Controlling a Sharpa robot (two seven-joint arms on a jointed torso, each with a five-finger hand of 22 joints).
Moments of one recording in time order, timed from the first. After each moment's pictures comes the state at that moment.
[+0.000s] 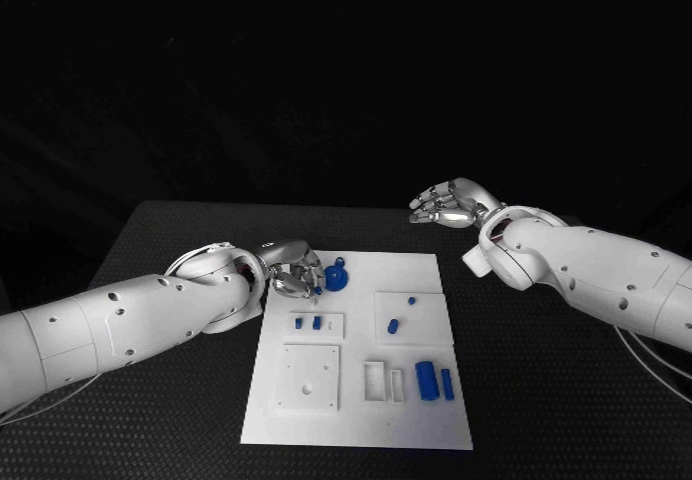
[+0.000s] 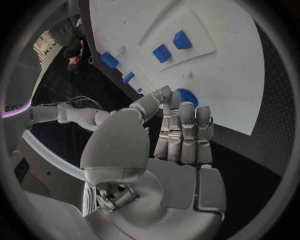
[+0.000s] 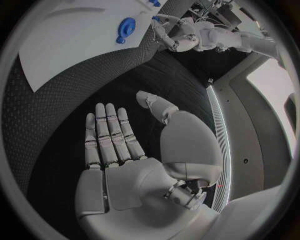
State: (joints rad) left arm 1.22 -0.69 -0.13 1.31 -1.29 -0.19 0.01; left_hand 1.21 -0.09 0.59 -0.25 0.20 1.06 0.08 0.29 0.60 1.35 0.03 0.10 0.37 1.08 -0.08 1.25 0.53 0.06 0.68 -0.06 1.31 0.77; right arm 1.20 -0.71 0.03 1.19 -0.81 -0.33 0.12; right_hand 1.07 -0.19 0.63 -0.21 0.38 0.78 0.20 0.32 0.40 0.96 0.18 0.25 0.07 0.83 0.17 0.36 0.38 0.15 0.49 0.20 0.19 1.20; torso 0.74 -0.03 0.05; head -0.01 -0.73
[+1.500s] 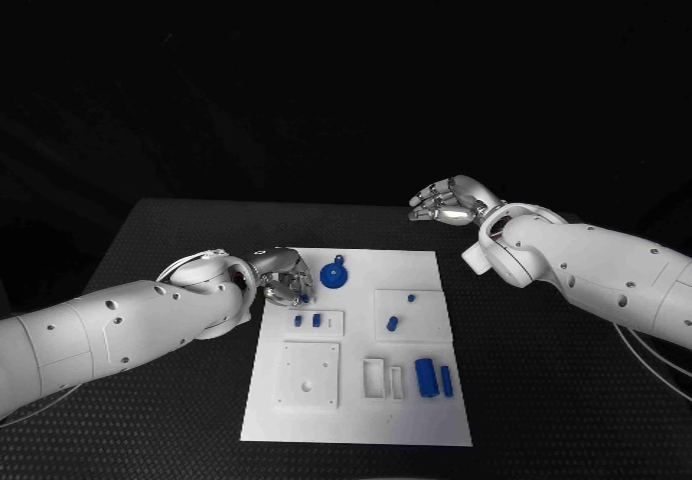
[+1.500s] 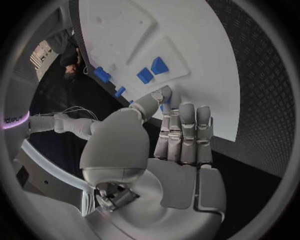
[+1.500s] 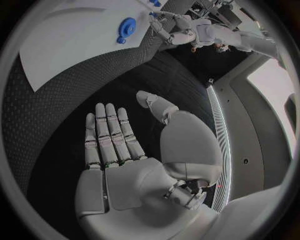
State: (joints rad) left arm 1.20 -0.70 -0.16 1.28 -1.36 -0.18 0.00; left_hand 1.21 -0.10 0.60 -0.26 0.20 1.07 0.08 0.29 0.60 1.35 0.03 0.10 0.37 1.08 -0.07 1.25 0.53 0.06 0.68 -0.06 1.31 0.77; right arm 1.20 -0.71 0.03 1.19 -0.81 -0.33 0.11; right_hand 1.07 -0.19 0.62 -0.21 0.38 0.78 0.20 0.32 0.40 0.96 0.18 0.24 0.07 0.83 0.17 0.36 0.37 0.15 0.49 0.20 0.19 1.21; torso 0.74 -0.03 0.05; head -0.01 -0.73
